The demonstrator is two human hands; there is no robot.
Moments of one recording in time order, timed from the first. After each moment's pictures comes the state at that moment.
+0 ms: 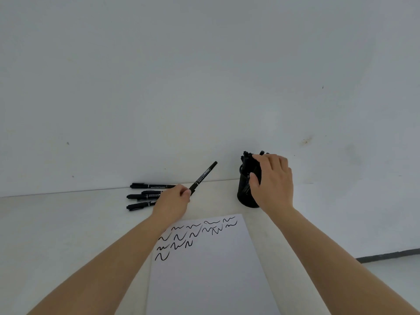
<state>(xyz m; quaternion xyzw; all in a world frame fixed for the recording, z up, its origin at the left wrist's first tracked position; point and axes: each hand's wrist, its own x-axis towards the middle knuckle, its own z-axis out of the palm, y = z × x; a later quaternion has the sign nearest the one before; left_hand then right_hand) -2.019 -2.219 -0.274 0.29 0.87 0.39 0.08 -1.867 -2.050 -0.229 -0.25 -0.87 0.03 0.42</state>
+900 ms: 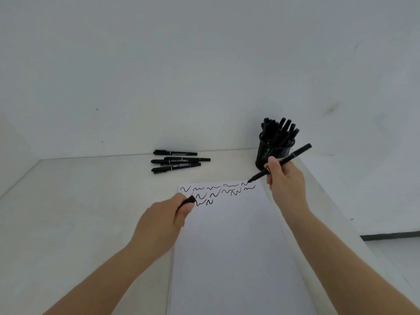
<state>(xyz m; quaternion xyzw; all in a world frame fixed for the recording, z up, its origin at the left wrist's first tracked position) -1.920 -2.349 -0.267 0.38 0.88 0.29 0.02 -1.830 -2.116 -0.254 -0.33 -0.70 0.51 0.37</state>
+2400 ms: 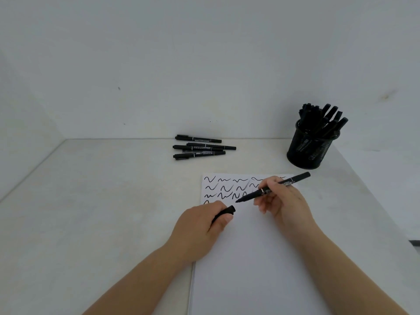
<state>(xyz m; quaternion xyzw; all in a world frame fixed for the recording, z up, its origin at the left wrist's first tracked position) -1.919 -2.338 -0.303 0.43 0.85 0.30 0.09 -1.845 -2.155 -0.299 -0.14 -0.58 0.78 0.19</state>
